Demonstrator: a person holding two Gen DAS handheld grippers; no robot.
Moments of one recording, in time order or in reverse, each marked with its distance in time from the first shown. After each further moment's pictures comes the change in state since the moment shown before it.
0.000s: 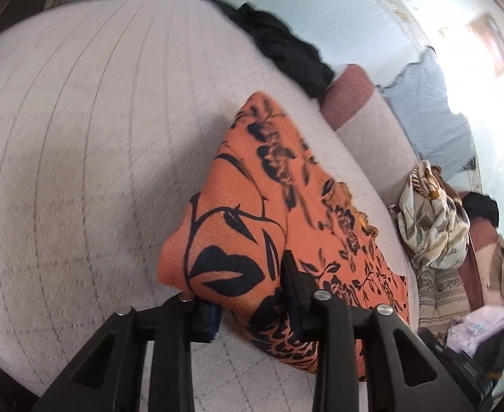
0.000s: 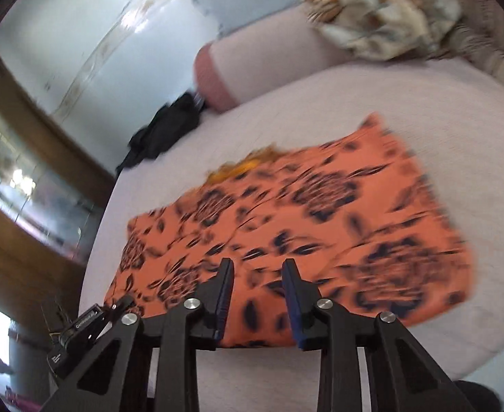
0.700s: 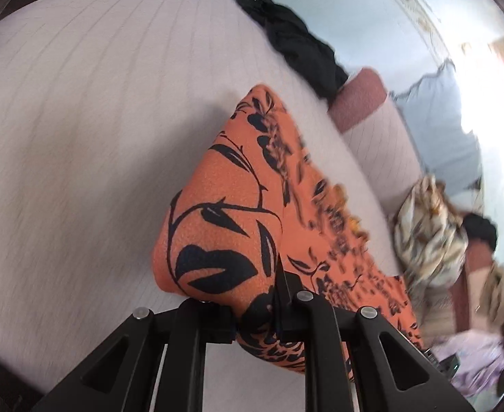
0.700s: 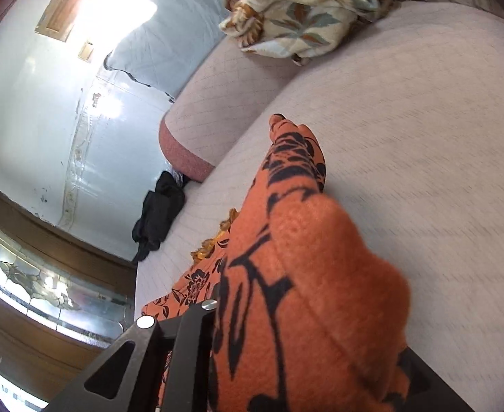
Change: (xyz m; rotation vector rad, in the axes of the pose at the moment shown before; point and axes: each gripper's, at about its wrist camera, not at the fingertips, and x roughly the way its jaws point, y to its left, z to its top) left arm 0.011 -0.009 0.001 -0.135 0.075 0.032; right arm 0.017 -0.122 0.034 0.394 -0.158 0.145
